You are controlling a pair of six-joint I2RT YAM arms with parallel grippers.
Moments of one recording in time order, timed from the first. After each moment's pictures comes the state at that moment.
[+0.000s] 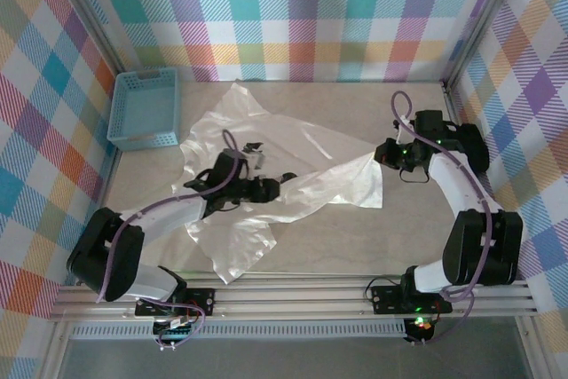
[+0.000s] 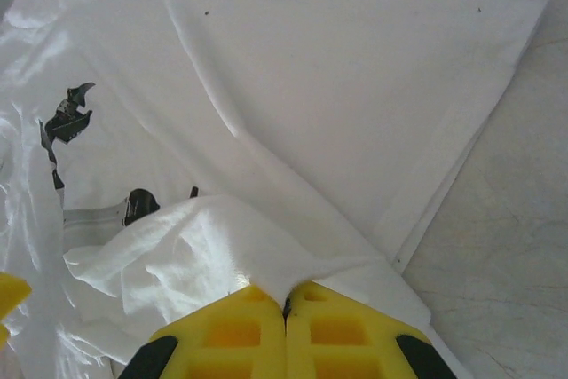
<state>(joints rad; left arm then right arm) -0.50 1.40 0.72 -0.10 0.33 -0.52 -0.02 1.43 1.04 -0.61 -0.50 0.25</state>
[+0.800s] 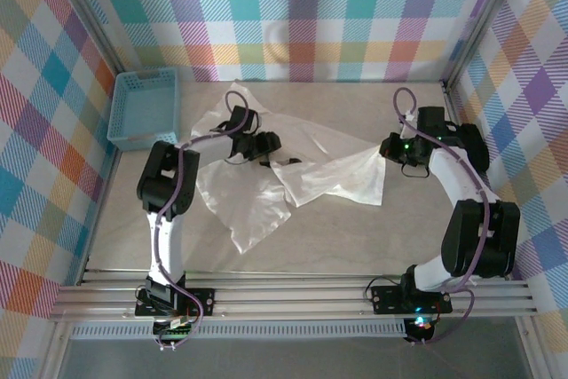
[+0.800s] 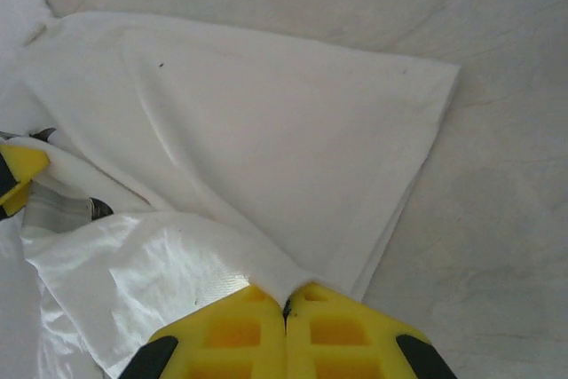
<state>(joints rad) -0.36 2.13 1.45 -0.22 0.32 -0.63 -0.05 1.49 1.08 -0.54 -0.41 0.26</state>
